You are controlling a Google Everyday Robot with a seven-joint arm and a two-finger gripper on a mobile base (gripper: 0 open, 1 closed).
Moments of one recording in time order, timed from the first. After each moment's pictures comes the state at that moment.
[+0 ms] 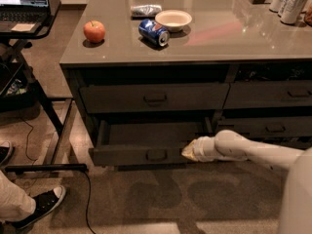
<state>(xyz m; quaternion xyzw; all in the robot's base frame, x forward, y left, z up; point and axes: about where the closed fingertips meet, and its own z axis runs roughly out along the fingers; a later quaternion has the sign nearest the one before) 0.639 -0.152 0.429 -0.54 0.77 0.08 0.34</state>
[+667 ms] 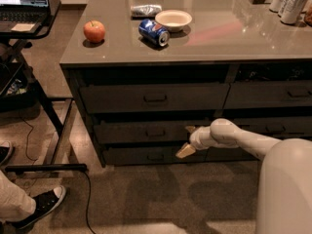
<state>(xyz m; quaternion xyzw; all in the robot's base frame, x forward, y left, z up) 0.701 -0.149 0.419 -0.54 0.76 0.09 0.34</state>
